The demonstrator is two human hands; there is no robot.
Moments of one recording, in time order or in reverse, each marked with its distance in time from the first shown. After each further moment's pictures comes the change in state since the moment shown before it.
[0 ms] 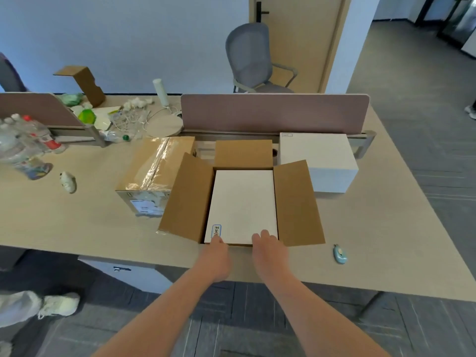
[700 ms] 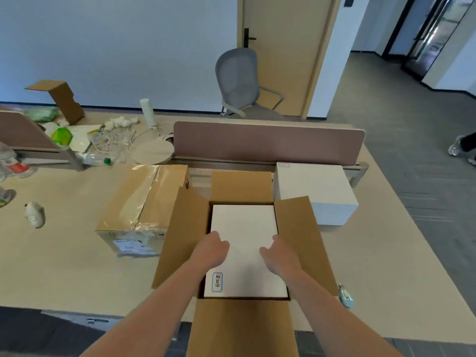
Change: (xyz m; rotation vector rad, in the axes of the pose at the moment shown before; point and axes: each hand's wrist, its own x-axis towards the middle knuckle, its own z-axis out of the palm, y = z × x) left_hand 0.110 -0.001 -0.099 -0.342 0.081 -0.052; right_hand 0.109 0.014 -0.056 0.534 -0.159 0.438
